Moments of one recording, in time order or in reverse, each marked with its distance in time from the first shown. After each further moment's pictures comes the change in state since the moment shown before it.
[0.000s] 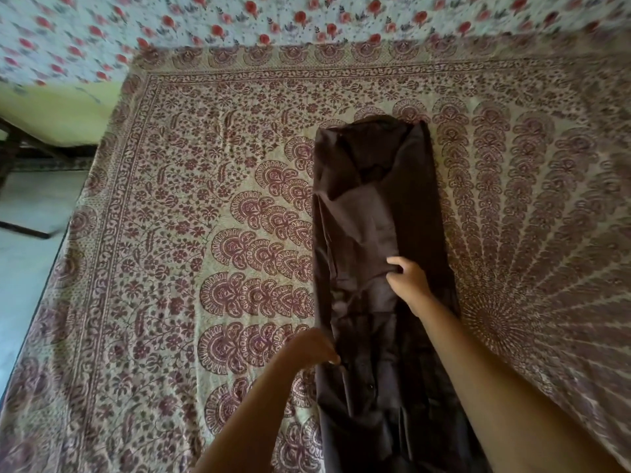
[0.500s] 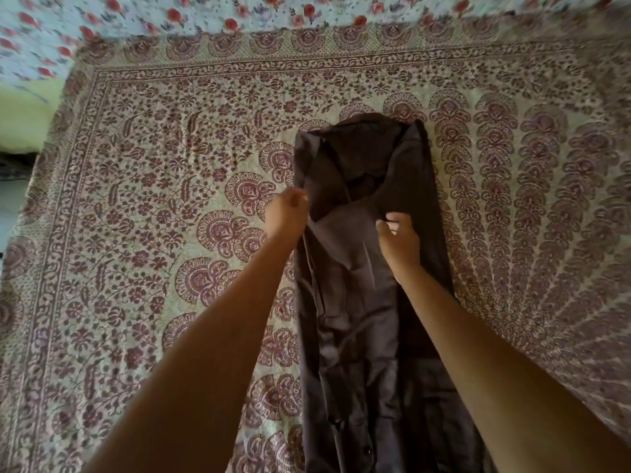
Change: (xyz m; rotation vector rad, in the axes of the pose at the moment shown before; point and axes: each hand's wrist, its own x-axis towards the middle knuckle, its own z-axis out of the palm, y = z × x) left_hand 0.107 0.109 -0.189 -0.337 0.903 0.241; right_hand 0.098 -0.068 -0.010 0.233 0.274 -0.131
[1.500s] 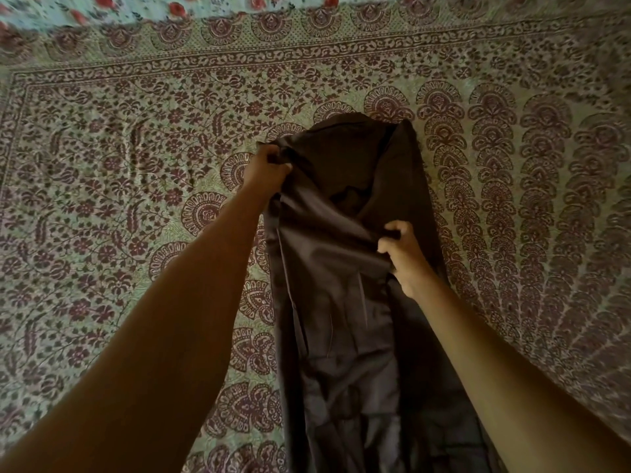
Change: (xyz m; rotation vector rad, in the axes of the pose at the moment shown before) left_hand 0.152 0.013 0.042 -0.125 -0.166 -0.071; right_hand 0.064 0.011 -0.008 0.332 -0.187 0.299
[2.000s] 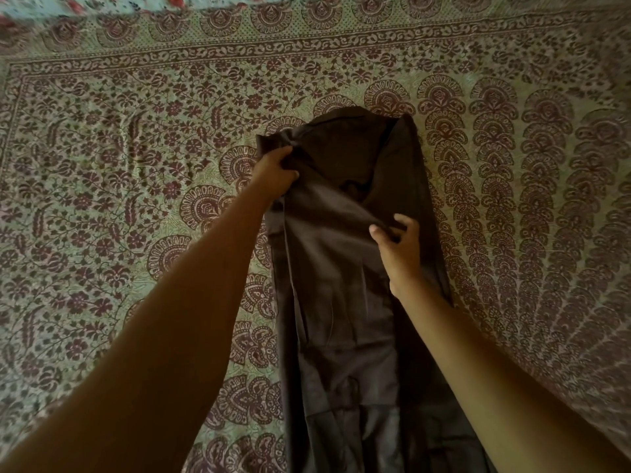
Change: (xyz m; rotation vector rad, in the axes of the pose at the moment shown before) left_hand -0.004 -0.003 0.009 0.142 -0.113 0.091; right_hand -0.001 0.019 0.015 0.050 0.255 -0.252
